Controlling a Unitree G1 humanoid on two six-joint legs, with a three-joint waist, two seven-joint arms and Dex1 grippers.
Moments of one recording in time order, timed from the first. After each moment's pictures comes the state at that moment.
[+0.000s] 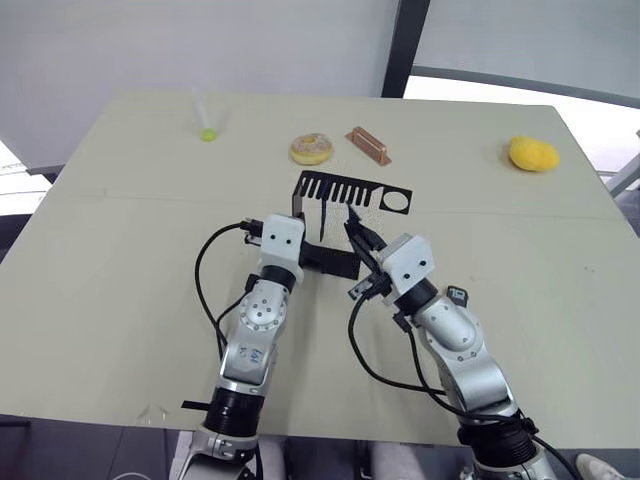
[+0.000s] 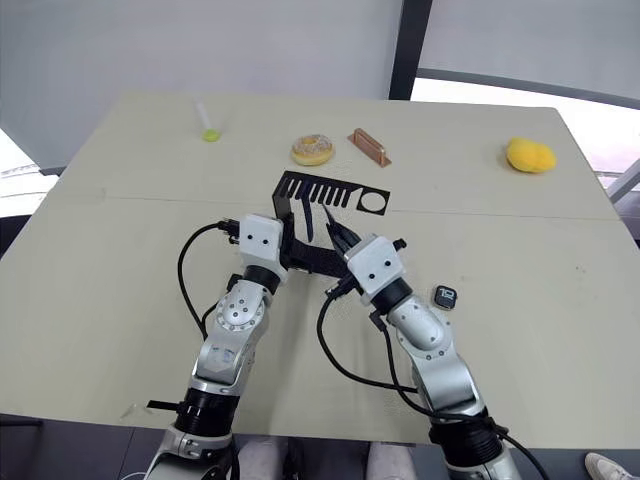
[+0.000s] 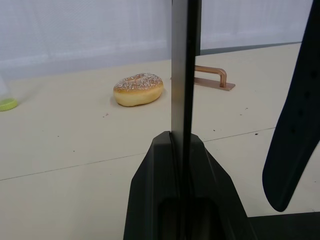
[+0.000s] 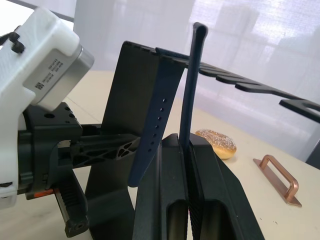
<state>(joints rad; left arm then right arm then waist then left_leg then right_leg) -0.35 -0.06 -0.13 -0.10 0.13 0.22 0.08 -0.21 -0.23 0.22 -0.35 -0.01 0.00 0.32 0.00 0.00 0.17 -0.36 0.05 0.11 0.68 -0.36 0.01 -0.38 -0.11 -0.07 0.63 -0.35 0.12</state>
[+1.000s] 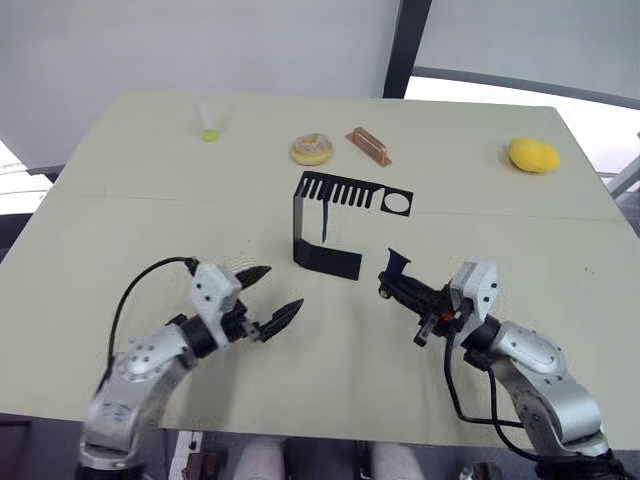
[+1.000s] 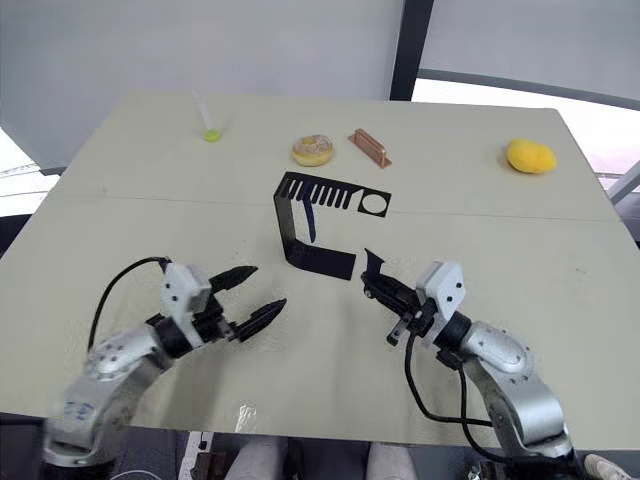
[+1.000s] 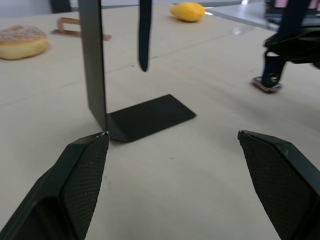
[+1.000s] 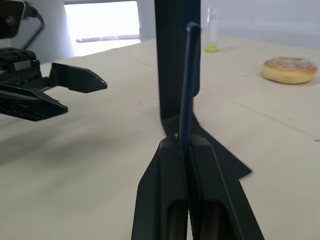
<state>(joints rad) 0.00 0.50 0.21 -0.55 -0.64 0.59 -0.69 -0.04 -0.54 0.01 -0.45 0.57 0.29 0.74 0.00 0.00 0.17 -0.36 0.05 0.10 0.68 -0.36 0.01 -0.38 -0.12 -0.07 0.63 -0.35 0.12</state>
